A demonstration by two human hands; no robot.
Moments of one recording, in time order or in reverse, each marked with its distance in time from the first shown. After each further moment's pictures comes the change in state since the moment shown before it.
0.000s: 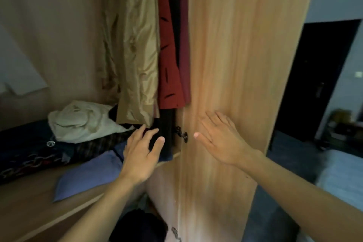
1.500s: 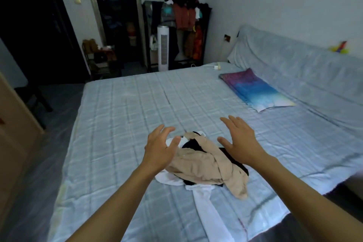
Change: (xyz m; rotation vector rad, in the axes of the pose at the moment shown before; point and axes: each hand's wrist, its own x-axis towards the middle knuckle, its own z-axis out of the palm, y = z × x) left_hand -0.404 0.638 0.603 -0.434 -1.093 0.655; right_hand -0.803 0.474 -0.175 -0.207 -0.066 1.436
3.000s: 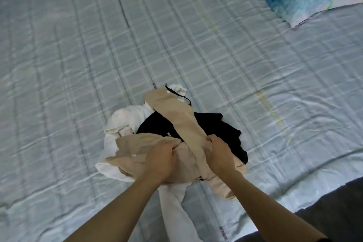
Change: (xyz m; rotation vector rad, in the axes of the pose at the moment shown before) left_hand 0.206 -0.106 0.362 0.345 -0.541 -0.343; right_hand 0.167 0.259 0.344 0.418 -0.515 0.465
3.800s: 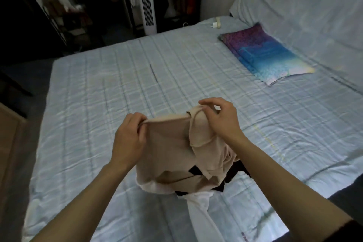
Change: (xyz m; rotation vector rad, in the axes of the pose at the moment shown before) left_hand -0.155 -0.073 -0.236 -0.182 0.734 0.434; right_hand -0.153 -0.235 -0.126 0.537 0.516 -0.528
